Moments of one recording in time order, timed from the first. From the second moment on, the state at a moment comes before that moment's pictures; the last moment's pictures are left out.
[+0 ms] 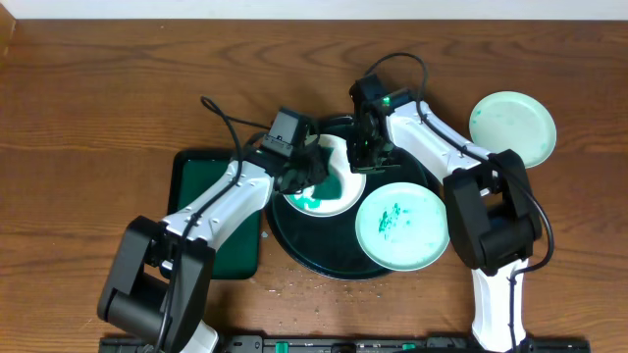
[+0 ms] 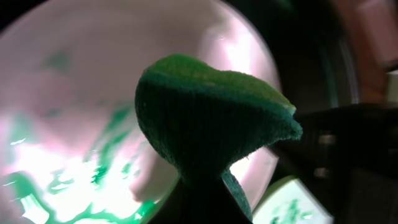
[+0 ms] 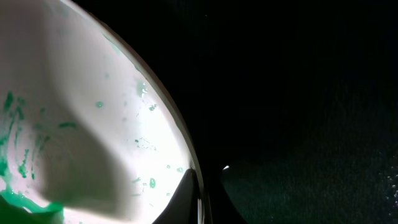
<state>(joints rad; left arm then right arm) -0.45 1.72 1.03 -0.35 0.26 -0.77 0.45 2.18 1.60 -0.93 -0.18 0.33</state>
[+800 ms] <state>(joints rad) -0.48 1.87 1.12 -0.48 0.14 -0.86 0.46 2.17 1.59 -0.93 -0.18 0.34</state>
